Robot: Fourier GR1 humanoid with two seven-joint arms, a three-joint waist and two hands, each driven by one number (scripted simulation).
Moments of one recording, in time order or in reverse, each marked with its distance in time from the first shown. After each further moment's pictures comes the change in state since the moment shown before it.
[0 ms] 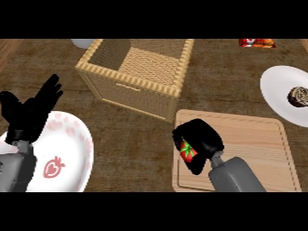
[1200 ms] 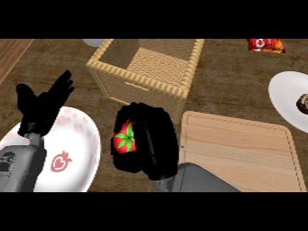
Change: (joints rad) left arm -0.061 -0.021 -0.035 0.050 -0.011 -0.014 0.009; right arm -0.315 0.048 0.427 -0.297 -0.229 -0.706 0.833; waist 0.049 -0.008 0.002
